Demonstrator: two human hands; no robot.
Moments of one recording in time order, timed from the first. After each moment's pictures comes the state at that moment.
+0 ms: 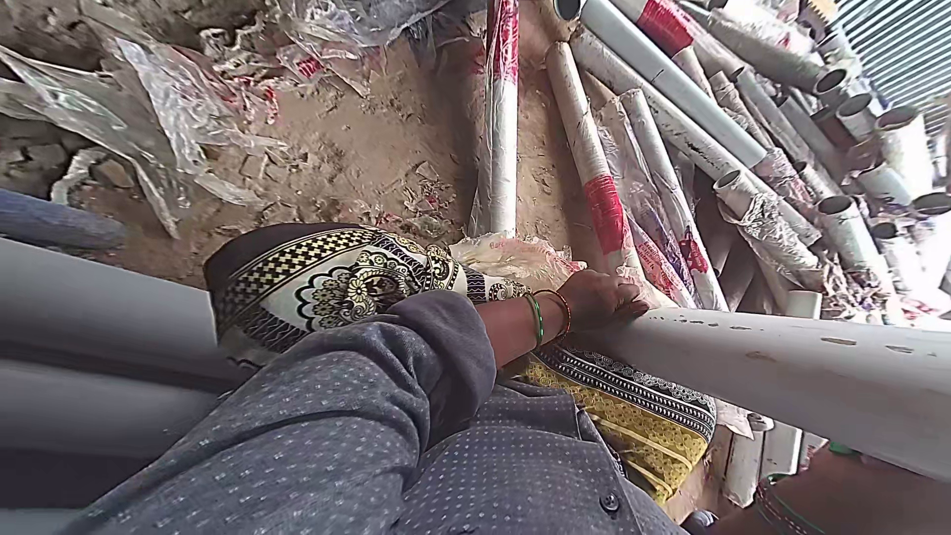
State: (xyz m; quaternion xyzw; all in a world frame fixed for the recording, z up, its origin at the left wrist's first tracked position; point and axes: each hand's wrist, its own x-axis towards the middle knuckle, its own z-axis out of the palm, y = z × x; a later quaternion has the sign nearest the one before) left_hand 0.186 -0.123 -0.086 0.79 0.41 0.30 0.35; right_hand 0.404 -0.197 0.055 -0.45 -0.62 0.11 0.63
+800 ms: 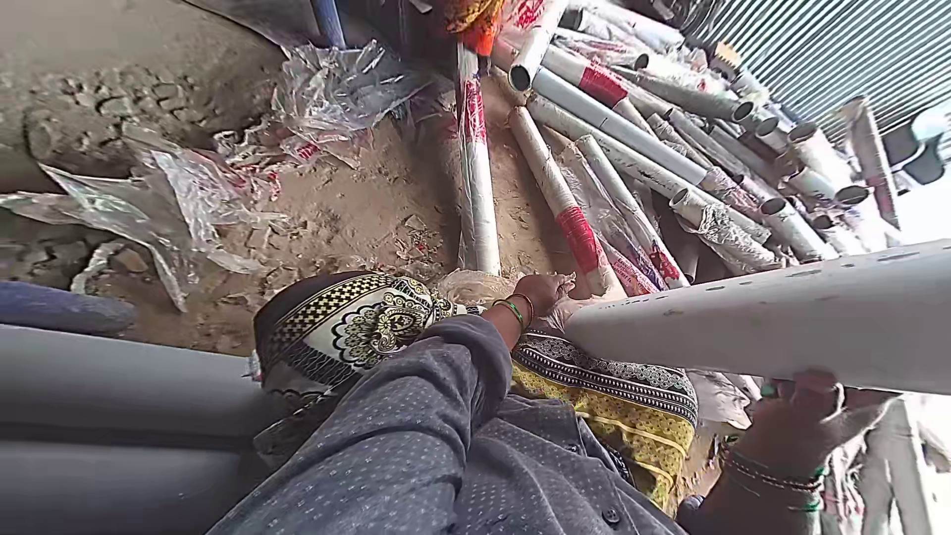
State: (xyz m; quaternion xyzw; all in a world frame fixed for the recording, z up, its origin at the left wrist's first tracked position) left_hand 0.166 -0.086 -0.128 0.70 0.57 0.10 0.42; right_hand 0.390 -0.195 0.058 -0.45 -0.64 0.11 0.62
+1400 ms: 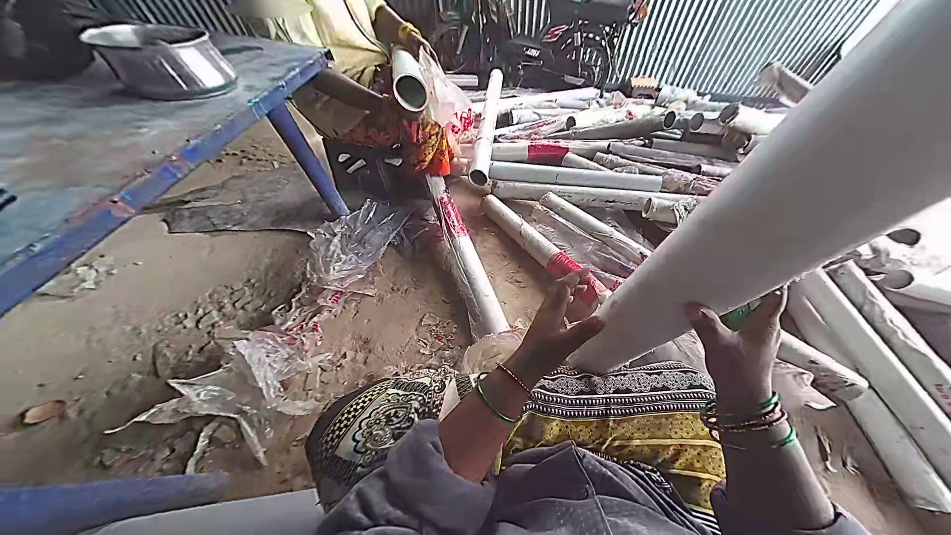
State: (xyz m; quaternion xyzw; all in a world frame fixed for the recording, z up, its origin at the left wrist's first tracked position) left_hand 0.159 -0.156 0.009 0.64 0.34 0.53 0.44; right_hand 0.370 -0.186 0.073 -0.56 -0.60 0.08 0.56
